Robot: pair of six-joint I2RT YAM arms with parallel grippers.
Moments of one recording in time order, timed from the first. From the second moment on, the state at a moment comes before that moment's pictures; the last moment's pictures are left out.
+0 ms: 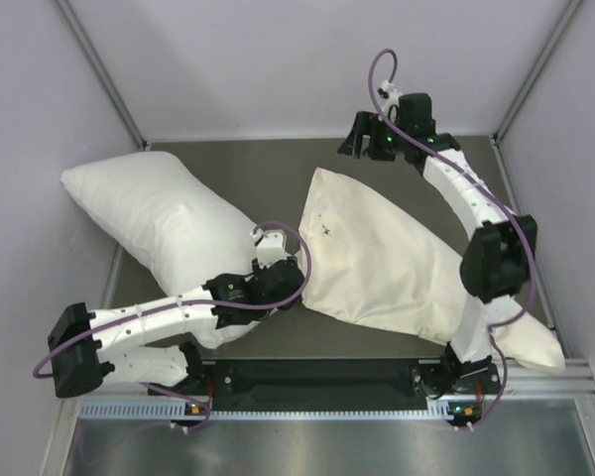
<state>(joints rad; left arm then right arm) -1.12 1.15 0.80 -0.52 -0.56 -0.96 0.28 1.92 1.81 -0.40 -0.43 0.36</state>
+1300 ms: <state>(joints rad) -0.55 1.48 1.20 -0.98 -0.46 -0.42 0.31 0.99 0.73 -0.41 0.04 0.55</state>
